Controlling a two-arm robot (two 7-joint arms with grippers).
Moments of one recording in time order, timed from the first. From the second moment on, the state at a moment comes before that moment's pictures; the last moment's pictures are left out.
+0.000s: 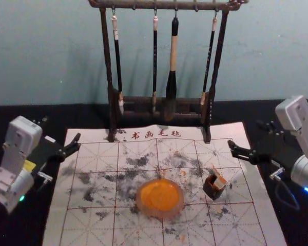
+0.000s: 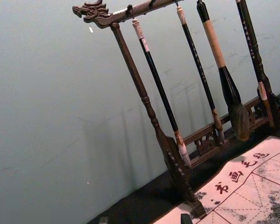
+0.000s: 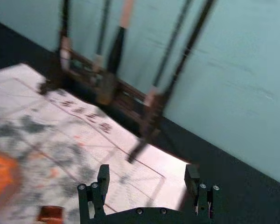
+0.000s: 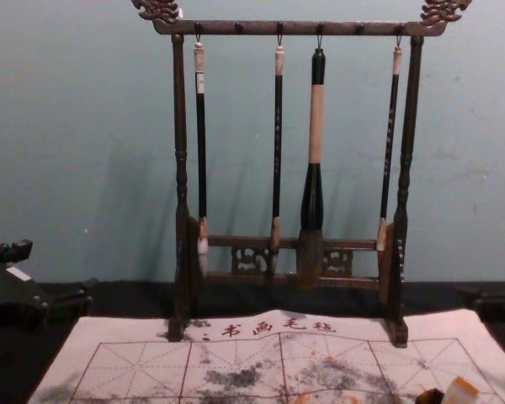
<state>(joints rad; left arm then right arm) -0.20 0.60 0.45 -1.41 -0.25 -0.12 0.03 0.15 0.56 -0.30 -1.63 0.21 0.24 0.25</state>
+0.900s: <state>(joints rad) -0.20 0.60 0.45 -1.41 -0.25 -0.12 0.03 0.08 0.49 -0.26 -1.54 0.13 0.20 0.13</state>
